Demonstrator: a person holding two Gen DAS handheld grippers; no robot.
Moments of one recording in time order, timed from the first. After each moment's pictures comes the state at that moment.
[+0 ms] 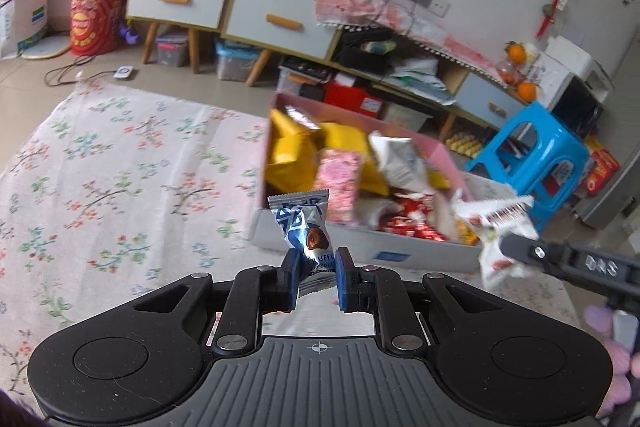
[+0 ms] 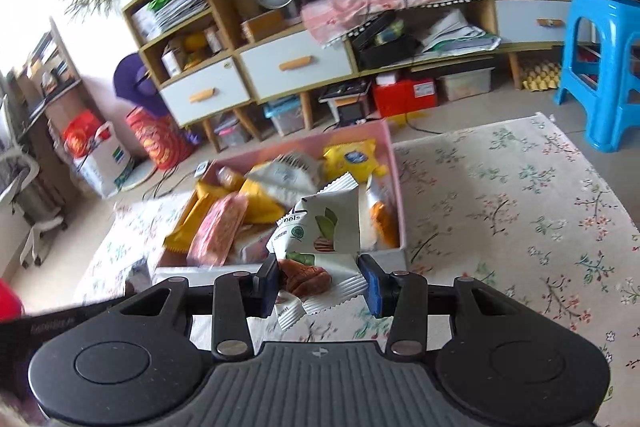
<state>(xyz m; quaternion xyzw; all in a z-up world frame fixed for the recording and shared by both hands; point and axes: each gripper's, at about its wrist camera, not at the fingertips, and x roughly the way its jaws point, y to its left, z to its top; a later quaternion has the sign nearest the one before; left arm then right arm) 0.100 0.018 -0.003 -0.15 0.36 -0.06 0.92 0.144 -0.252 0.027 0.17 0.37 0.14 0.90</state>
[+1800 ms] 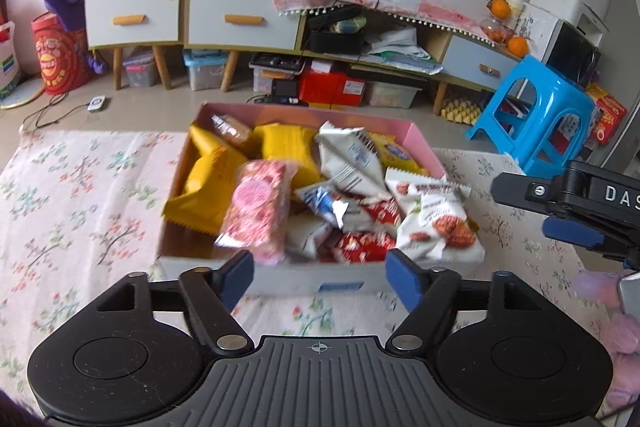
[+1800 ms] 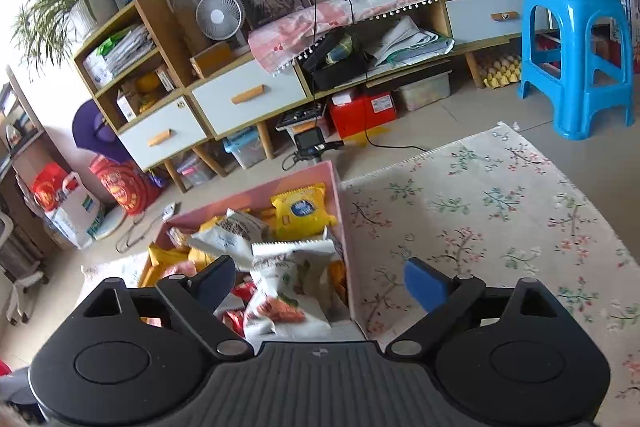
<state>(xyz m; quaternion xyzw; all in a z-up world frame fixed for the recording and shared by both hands) 0.147 -0.049 -0.008 -0.08 0.38 -0.06 0.92 0.175 -0.276 0.021 0.20 0.36 0.08 0.91</state>
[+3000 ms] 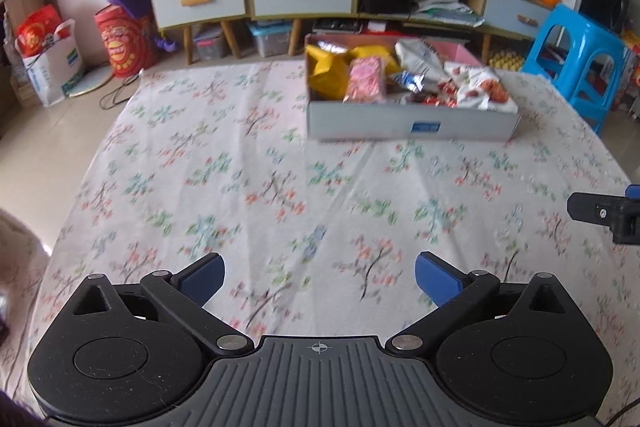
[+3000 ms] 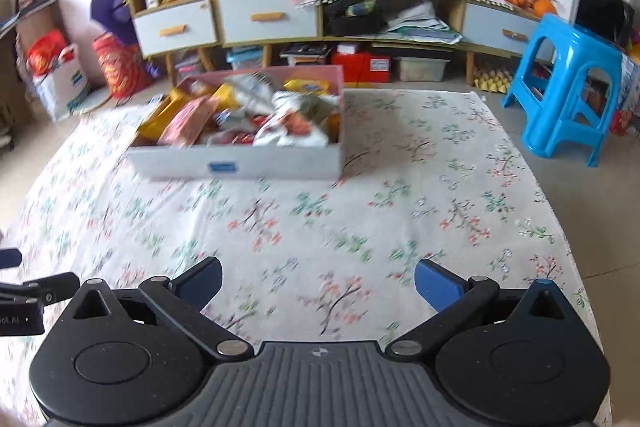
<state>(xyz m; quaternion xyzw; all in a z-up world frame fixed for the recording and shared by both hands) 0.004 -0.005 -0.010 0.00 0.42 0.02 0.91 0.045 -0.238 0.022 0.02 0.42 0.09 0.90</state>
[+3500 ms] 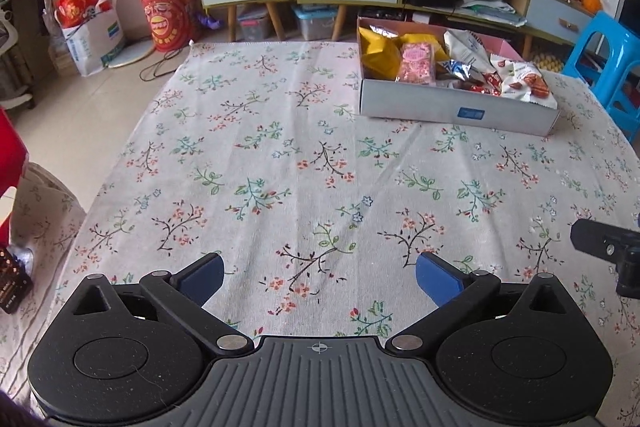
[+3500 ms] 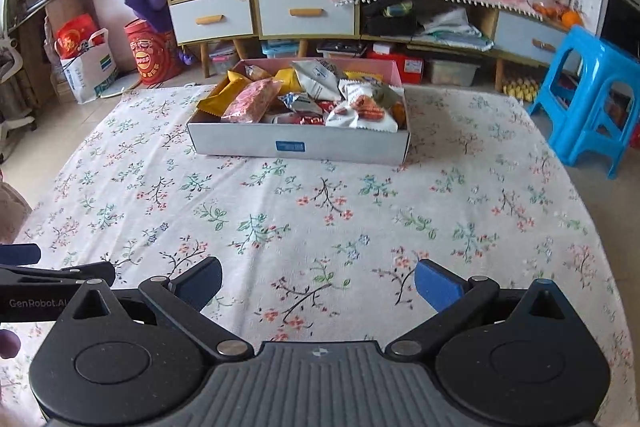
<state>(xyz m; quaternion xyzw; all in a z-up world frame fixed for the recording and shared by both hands) -0.013 0.008 -0.011 -0.02 0.43 0.07 0.90 0.019 -0.201 0.027 0.02 0.42 0.12 0.90</state>
